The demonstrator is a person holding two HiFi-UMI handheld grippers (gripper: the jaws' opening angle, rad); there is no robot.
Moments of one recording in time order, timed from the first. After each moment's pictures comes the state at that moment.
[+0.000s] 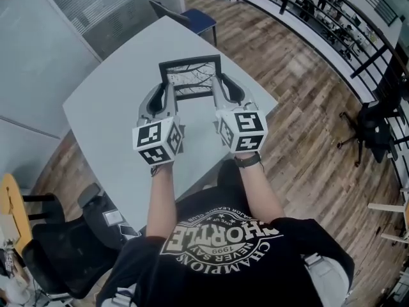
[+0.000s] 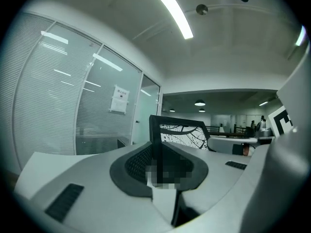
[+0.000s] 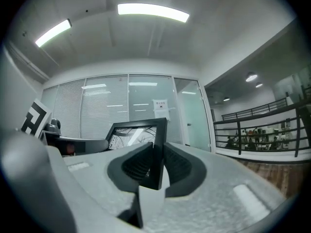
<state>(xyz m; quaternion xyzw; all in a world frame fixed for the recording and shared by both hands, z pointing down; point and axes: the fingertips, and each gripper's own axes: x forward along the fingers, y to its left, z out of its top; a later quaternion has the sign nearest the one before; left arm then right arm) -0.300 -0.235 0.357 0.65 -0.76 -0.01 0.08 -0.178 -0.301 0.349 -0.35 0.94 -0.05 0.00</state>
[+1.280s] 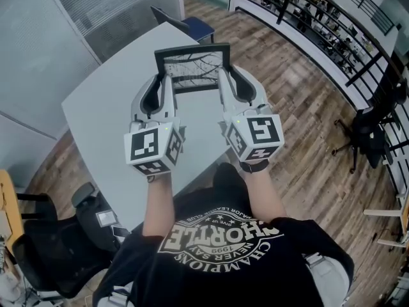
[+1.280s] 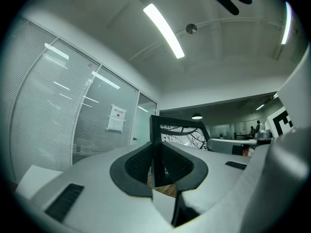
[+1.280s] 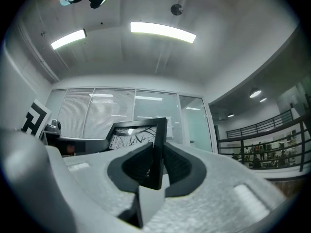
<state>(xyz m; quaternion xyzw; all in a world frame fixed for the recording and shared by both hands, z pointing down) -0.269 -0.186 0.266 0.65 -0.76 -0.06 -0.01 -0.146 -0.253 0.257 -0.34 0.94 0.02 0.08</state>
